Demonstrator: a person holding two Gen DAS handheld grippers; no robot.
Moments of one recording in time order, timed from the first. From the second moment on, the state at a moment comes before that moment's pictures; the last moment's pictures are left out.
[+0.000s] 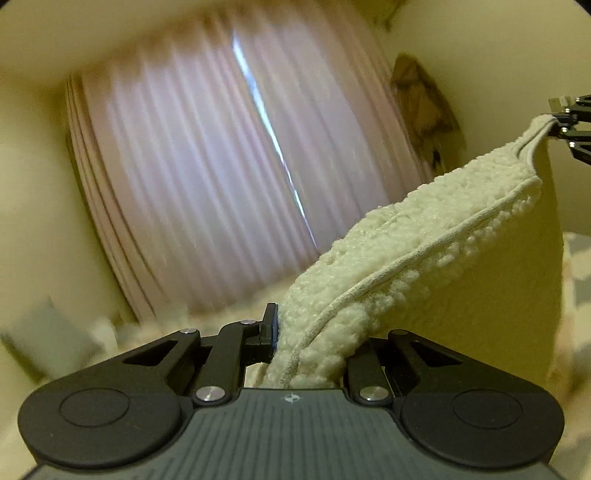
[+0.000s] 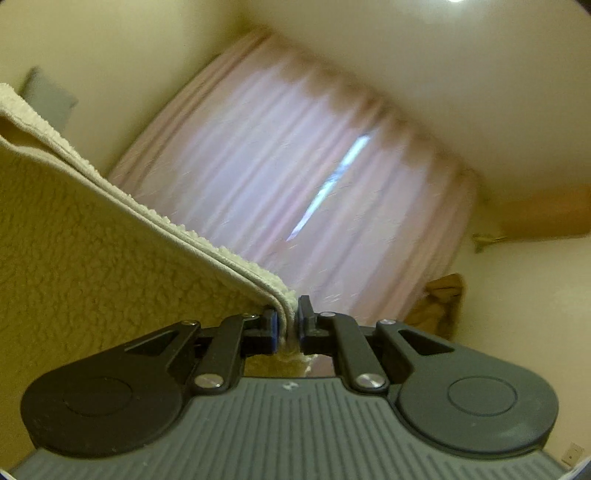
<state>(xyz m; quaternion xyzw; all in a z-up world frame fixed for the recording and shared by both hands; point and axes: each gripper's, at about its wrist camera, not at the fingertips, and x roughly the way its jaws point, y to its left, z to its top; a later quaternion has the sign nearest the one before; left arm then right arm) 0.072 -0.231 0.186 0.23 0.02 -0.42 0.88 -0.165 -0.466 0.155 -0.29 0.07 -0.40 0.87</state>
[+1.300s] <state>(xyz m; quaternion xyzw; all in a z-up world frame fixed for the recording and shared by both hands) 0.164 -0.042 -0.192 -0.17 0.53 -0.31 0.77 -0.284 -0.433 -0.179 0.50 0.13 -0.28 0.80</state>
